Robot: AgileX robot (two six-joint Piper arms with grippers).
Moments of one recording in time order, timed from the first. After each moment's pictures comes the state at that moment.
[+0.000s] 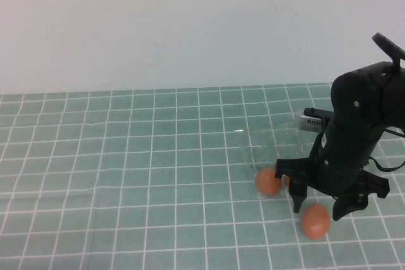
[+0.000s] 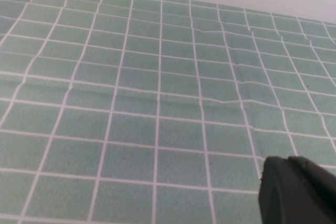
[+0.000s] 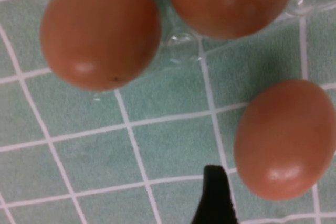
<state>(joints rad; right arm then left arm) 0.51 1.86 -1.26 0.07 1.01 0.65 -0.04 0.00 0.00 0.01 0.37 -0.06</state>
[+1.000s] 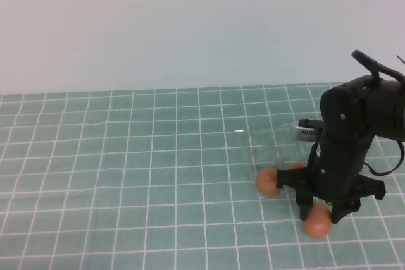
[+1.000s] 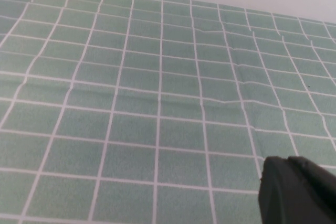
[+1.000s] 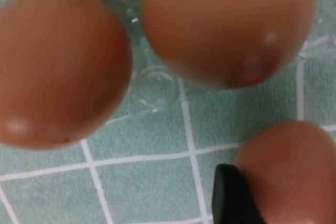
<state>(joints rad) 0.50 1.94 -1.26 0.01 0.98 0.61 -0.05 0.00 0.00 0.01 0.37 -0.06</state>
